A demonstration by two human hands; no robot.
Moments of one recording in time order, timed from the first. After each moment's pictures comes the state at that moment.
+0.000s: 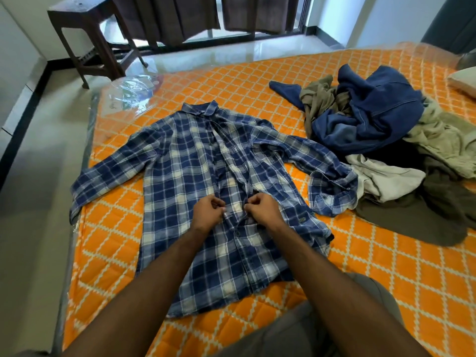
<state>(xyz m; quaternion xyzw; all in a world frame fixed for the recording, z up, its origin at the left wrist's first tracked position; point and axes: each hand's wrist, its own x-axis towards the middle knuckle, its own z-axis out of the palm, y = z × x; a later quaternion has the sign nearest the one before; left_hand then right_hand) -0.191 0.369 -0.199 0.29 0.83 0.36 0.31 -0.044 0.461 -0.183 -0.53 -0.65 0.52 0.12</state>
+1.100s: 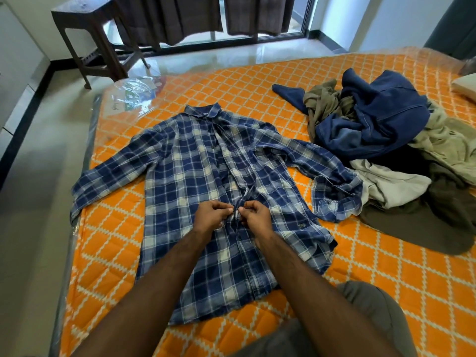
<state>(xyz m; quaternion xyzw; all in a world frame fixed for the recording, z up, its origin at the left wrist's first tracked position) -0.187 0.370 -0.190 0.20 0.76 0.46 0.41 -0.067 0.438 -0.210 -0.53 -0.47 0.67 0.23</state>
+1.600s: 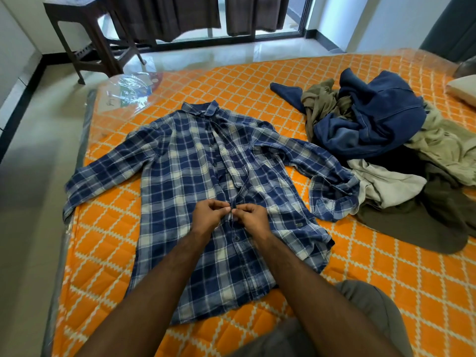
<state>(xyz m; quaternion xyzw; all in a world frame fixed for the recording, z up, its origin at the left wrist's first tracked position) -0.185 0.369 -0.199 0.19 0.76 0.50 0.38 -0.067 0.436 -0.210 -0.53 -0.51 0.65 0.20</state>
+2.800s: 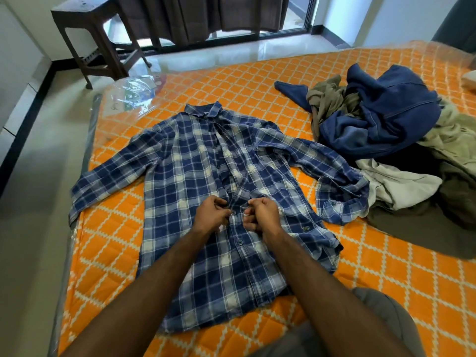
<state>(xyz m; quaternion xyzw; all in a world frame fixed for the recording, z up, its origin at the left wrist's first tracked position) -0.199 0.380 -0.196 0.26 0.81 0.39 0.36 -0.063 0.457 -0.193 -0.54 -0.43 0.69 0.23</state>
